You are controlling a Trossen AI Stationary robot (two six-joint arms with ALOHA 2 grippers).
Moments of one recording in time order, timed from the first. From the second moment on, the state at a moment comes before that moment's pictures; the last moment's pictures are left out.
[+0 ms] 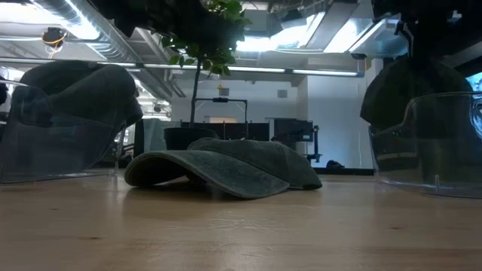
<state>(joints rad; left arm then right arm) 0.14 1.34 0.82 0.21 0.36 0.22 0.07 1.19 1.23 -1.57 0.34 0.45</state>
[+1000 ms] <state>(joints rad) 0.14 1.34 0.82 0.21 0.36 0.23 0.07 1.19 1.23 -1.57 0.22 0.52</state>
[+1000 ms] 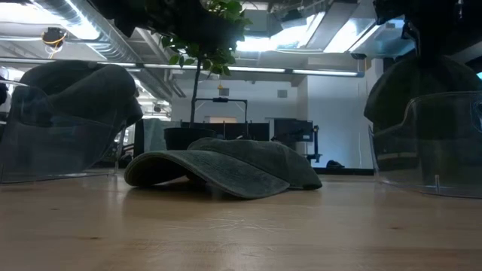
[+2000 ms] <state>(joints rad) 0.14 1.34 0.82 0.21 0.36 0.25 0.07 1.19 1.23 -1.57 0.15 0.55</state>
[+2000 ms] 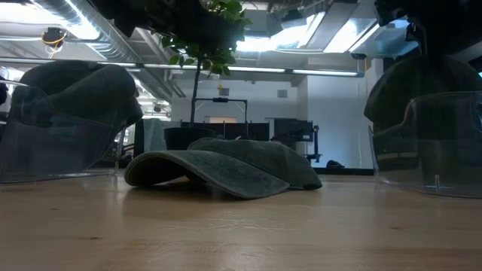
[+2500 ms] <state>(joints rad) 0.14 1.34 0.82 0.21 0.36 0.25 0.07 1.18 1.23 -1.57 0.04 0.52</state>
